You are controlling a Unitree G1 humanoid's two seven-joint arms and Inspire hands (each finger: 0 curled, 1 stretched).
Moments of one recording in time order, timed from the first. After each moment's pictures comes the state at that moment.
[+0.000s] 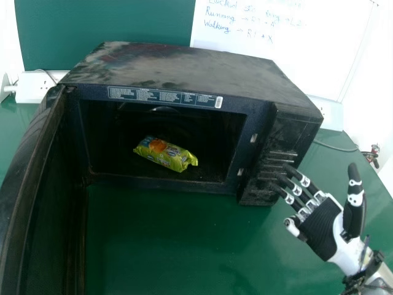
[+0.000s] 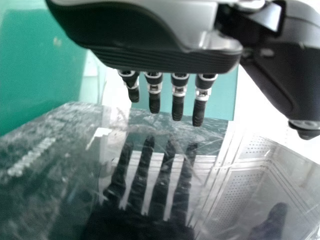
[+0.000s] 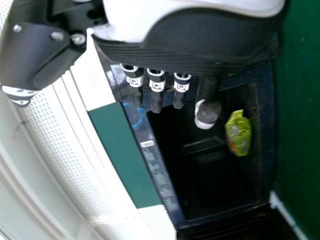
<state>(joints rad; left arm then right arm) 0.43 0.19 0.44 -0.36 -0.52 -0.29 -0.47 0.01 -0.74 -0.51 -0.23 1.00 0.49 0.80</state>
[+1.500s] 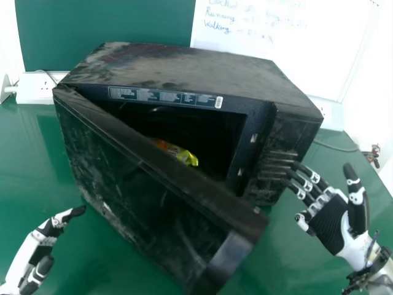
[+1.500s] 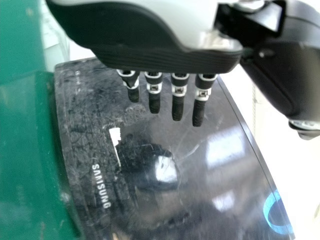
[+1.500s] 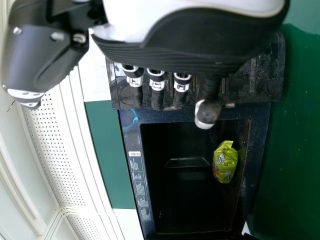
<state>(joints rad) 0.45 0.24 0.30 -0.14 -0.30 -0.83 -0.58 -0.03 -0.71 -0.55 -0.21 0.85 0.45 0.80</state>
